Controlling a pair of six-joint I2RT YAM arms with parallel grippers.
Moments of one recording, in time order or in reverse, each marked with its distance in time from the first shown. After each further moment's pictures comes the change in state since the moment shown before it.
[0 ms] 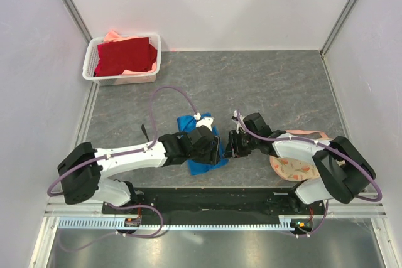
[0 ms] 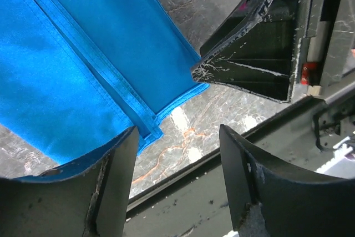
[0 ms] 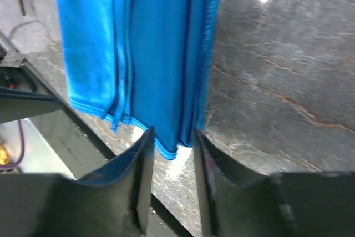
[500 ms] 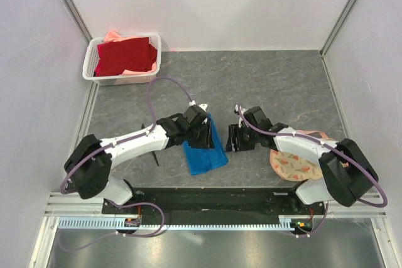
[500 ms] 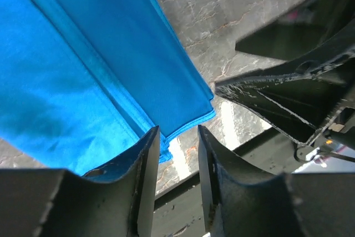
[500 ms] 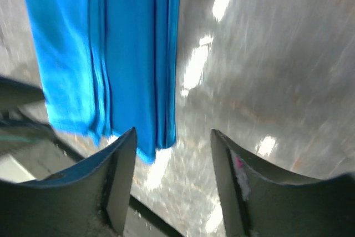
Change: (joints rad) left arm 0.227 0.130 0.124 -0.051 0.225 0.059; right arm -0.019 -0.002 0.154 -0.207 0.153 -0.070
